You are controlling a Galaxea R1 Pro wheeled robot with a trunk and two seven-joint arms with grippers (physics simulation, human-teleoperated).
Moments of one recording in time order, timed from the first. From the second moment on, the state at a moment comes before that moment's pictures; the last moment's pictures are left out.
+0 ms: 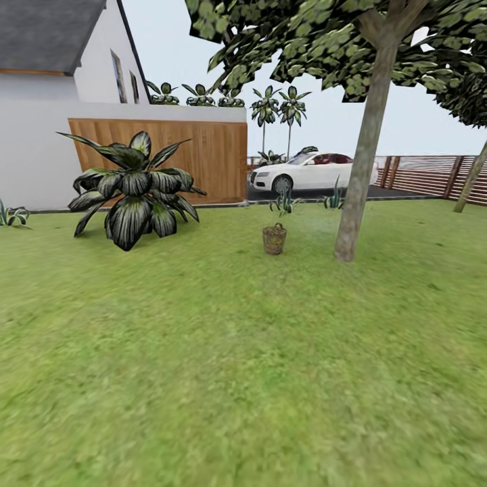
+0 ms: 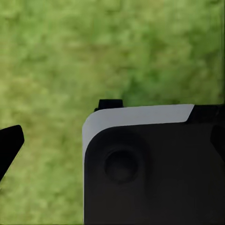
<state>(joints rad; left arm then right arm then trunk) -0.03 0.03 0.01 -0.07 0.00 -0.27 -0.01 0.00 0.06 -0.01 -0.09 0.00 -0.06 0.01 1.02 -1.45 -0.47</state>
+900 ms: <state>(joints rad) -0.03 0.03 0.01 -0.07 0.00 -0.31 -0.01 0.00 0.04 -0.01 -0.07 0.01 -0.06 0.01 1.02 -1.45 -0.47</state>
